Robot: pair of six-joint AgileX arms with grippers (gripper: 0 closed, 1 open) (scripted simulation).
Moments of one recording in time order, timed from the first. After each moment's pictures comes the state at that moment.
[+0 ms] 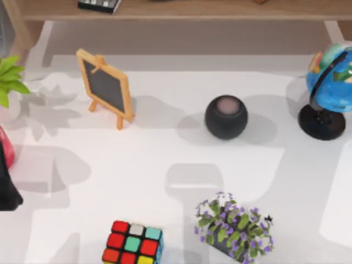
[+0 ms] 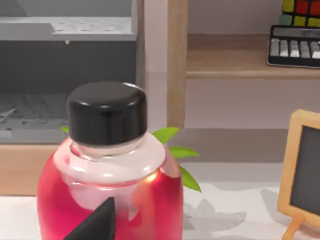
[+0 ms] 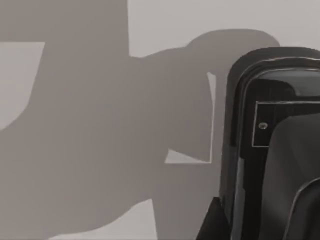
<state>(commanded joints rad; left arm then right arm) 0.00 0.00 0.00 0.00 0.00 0.00 -0.38 2.61 2.44 -1.40 0.01 -0.36</state>
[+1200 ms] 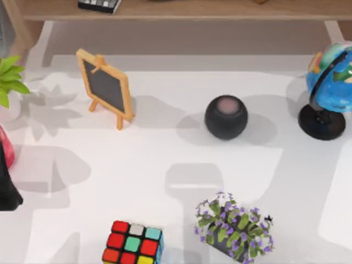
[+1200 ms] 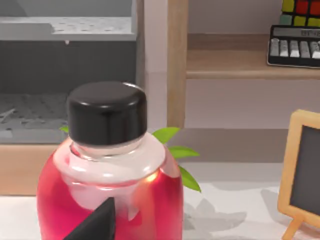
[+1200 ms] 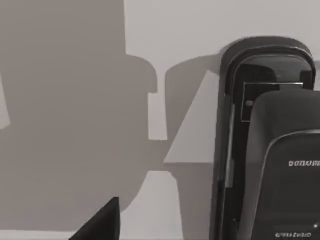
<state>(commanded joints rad) 0.00 0.00 0.00 0.00 0.00 0.00 -0.38 2.60 2.43 -1.39 0.01 -0.36</state>
